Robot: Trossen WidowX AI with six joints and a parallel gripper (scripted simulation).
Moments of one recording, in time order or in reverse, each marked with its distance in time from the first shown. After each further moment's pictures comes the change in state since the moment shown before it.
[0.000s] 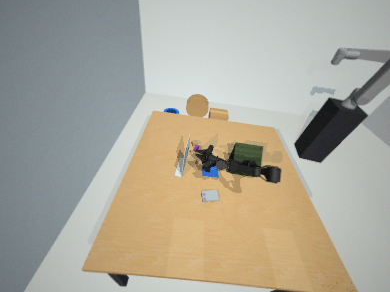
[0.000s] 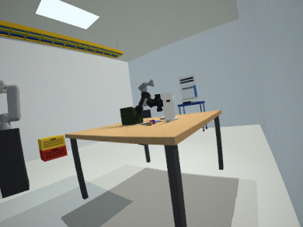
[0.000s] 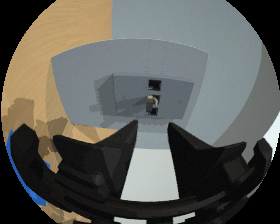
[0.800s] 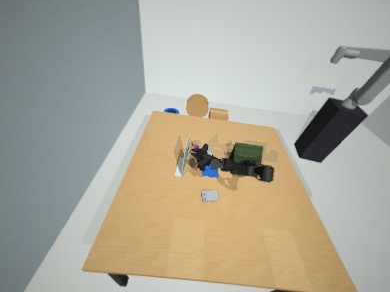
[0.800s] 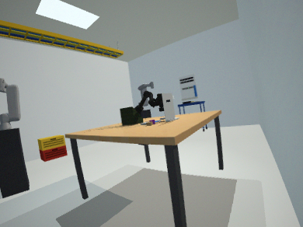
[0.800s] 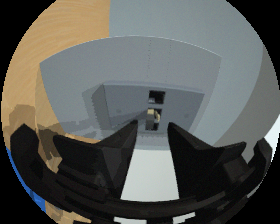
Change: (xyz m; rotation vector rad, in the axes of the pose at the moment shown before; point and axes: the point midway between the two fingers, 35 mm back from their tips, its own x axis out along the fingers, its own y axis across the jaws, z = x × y) arm 0.032 0.000 0.009 0.000 -0.002 -0.002
